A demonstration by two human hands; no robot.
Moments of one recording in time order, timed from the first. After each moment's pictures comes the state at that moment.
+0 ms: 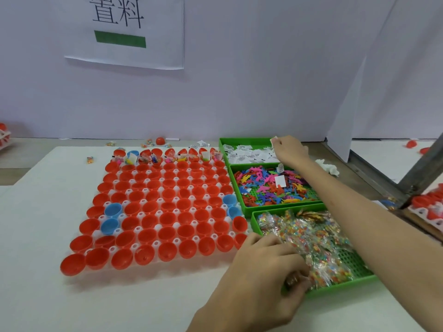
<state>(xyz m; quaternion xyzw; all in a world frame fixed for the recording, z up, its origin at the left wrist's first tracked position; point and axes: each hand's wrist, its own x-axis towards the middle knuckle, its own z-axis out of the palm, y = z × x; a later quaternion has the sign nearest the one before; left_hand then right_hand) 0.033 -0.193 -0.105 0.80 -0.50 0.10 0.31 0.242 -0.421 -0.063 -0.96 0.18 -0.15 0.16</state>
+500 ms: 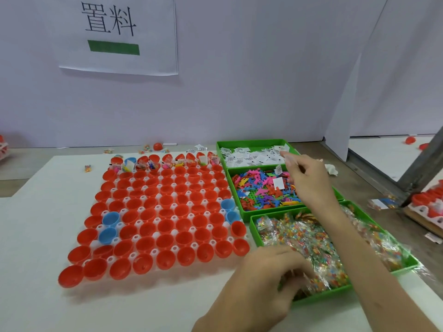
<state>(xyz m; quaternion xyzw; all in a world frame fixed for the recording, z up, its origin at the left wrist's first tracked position) 0.035 -0.194 -0.101 0.74 -0.48 0.01 0.47 0.118 -0.388 -0.061 -0.87 0.07 -0.29 0.40</state>
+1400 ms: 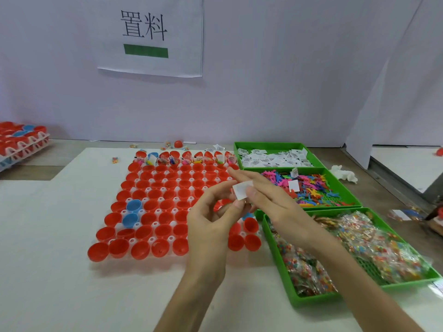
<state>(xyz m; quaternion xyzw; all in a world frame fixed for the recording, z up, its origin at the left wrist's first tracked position) 0.063 -0.158 -0.083 0.50 -0.10 0.06 0.86 0.074 -0.306 -0.054 -0.85 -0.20 -0.02 0.49</state>
